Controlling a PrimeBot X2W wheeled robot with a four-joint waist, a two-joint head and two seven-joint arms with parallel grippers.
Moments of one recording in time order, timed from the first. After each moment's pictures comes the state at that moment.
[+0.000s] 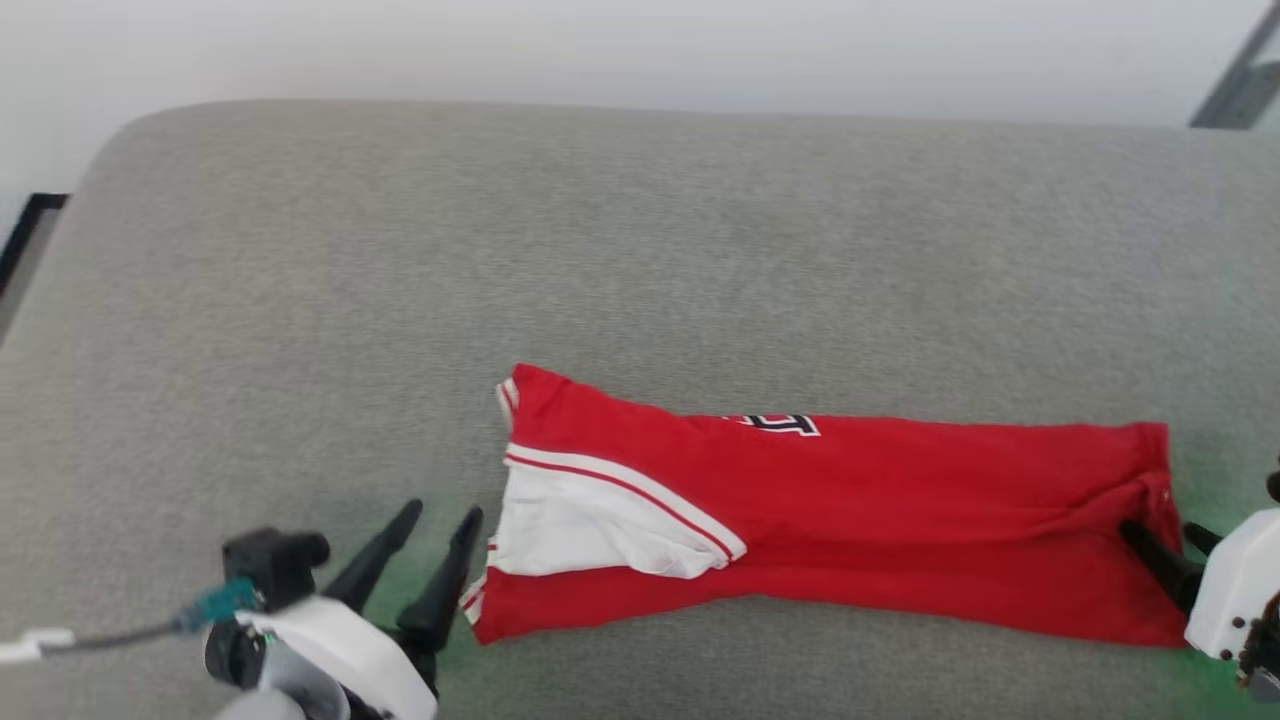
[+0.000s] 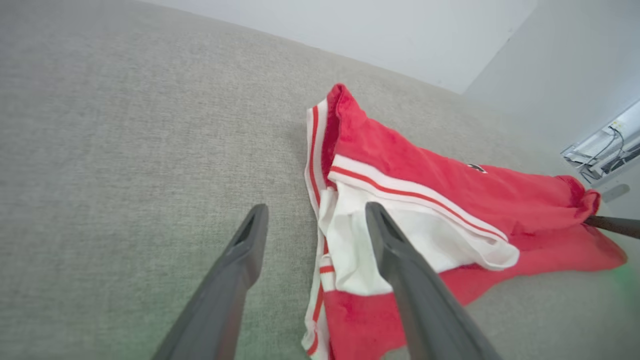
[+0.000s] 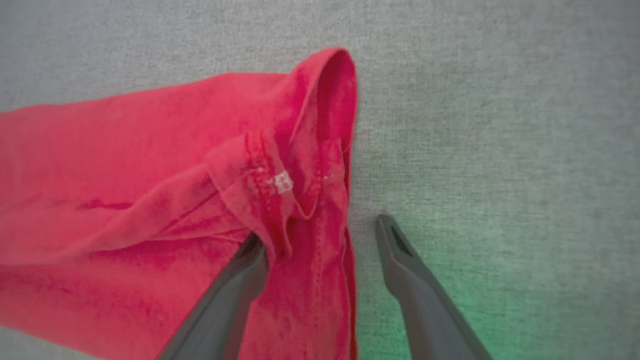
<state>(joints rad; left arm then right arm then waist) -0.26 0.55 -0.71 0.31 -0.98 -0.07 -0.26 -0.22 -0.57 0.18 0.47 0.81 0.13 0.38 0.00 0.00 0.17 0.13</state>
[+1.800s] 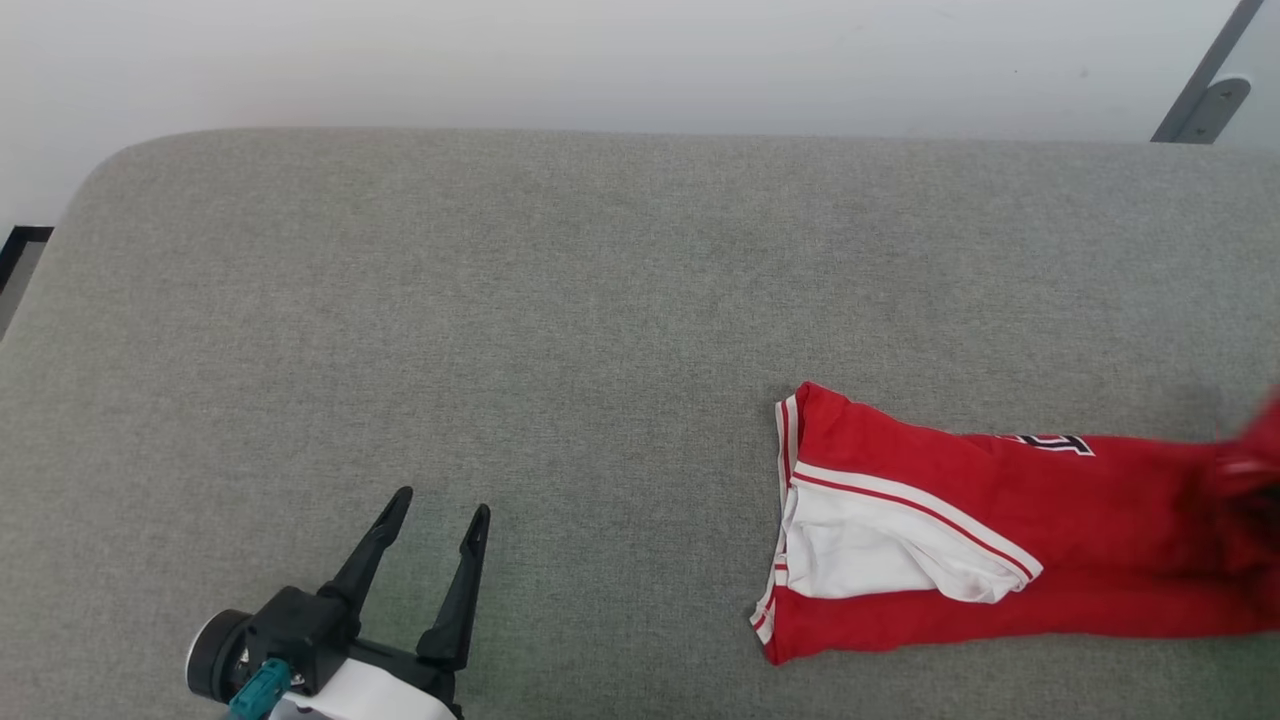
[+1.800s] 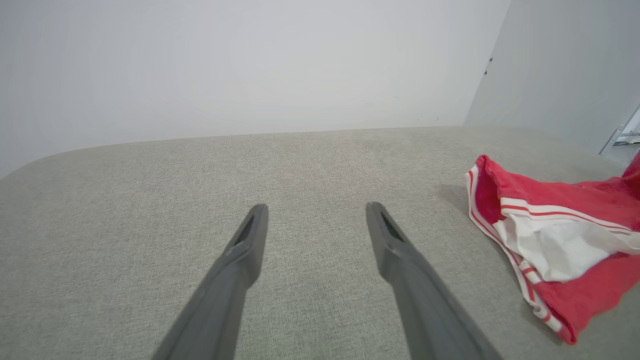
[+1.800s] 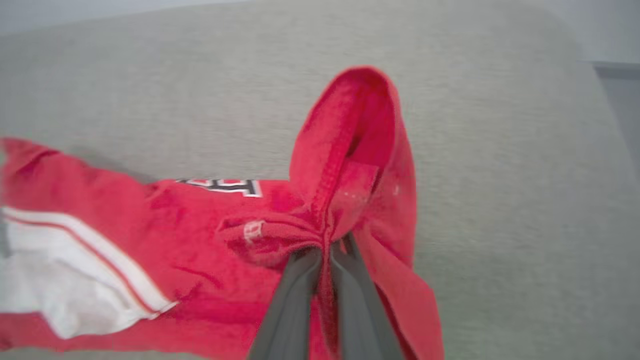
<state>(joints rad) 0.01 0.23 -0.24 0.11 -0.26 -0.13 -0.26 -0.11 -0.63 -0.08 0.20 0.73 0.13 0.49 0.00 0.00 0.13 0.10</state>
